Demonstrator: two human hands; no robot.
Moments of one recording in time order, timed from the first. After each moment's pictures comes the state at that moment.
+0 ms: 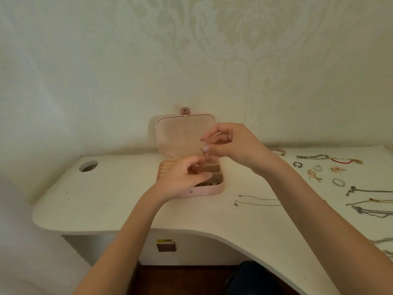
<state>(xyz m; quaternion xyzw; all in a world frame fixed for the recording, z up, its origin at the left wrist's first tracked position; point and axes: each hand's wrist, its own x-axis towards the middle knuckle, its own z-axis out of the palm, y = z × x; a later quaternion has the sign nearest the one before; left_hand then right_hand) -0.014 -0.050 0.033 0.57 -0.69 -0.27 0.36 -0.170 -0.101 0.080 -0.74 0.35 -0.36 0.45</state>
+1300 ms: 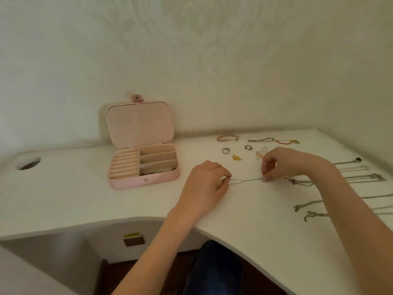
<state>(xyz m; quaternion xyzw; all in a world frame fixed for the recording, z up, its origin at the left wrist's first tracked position) -0.142 -0.051 -0.030 0.44 -0.80 -0.06 0.40 -0.365 -0.103 0.041 -0.75 0.63 0.02 0.21</state>
